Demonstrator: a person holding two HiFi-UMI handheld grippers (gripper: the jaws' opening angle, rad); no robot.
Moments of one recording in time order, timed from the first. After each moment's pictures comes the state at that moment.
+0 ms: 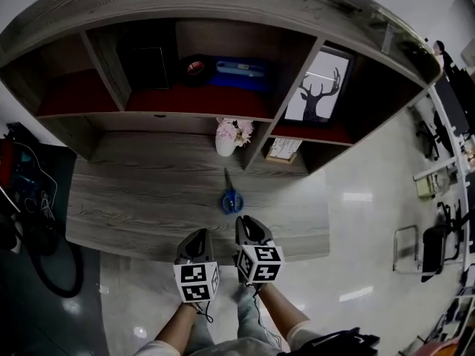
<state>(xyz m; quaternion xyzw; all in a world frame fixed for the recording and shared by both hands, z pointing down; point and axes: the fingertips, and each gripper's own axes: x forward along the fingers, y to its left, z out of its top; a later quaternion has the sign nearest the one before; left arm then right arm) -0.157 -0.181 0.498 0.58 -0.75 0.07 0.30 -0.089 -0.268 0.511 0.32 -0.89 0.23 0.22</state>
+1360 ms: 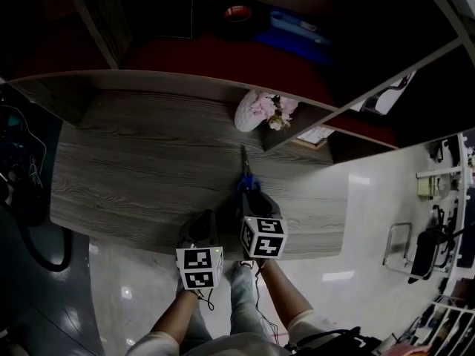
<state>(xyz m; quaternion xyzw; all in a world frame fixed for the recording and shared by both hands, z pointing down) -0.184 -0.198 0.576 0.56 -0.74 0.07 0.35 -0.130 -0.305 0.598 0.31 -0.87 0.20 0.33</state>
